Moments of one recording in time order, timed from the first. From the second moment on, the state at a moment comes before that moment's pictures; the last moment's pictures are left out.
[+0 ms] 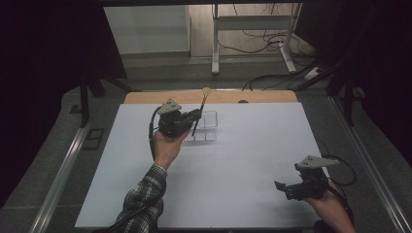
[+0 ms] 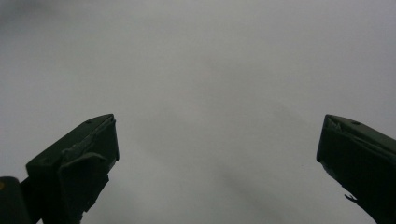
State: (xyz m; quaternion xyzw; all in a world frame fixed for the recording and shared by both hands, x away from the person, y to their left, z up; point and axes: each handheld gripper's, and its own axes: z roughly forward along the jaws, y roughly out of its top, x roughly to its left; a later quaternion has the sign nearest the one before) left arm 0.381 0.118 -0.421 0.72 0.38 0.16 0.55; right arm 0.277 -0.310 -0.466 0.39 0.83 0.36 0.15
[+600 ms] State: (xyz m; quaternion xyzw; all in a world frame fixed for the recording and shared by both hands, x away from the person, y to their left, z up) left arm 0.397 0.114 -0.420 0.71 0.39 0.16 0.56; right arm 0.277 -0.309 -0.467 0.39 0.84 0.35 0.15
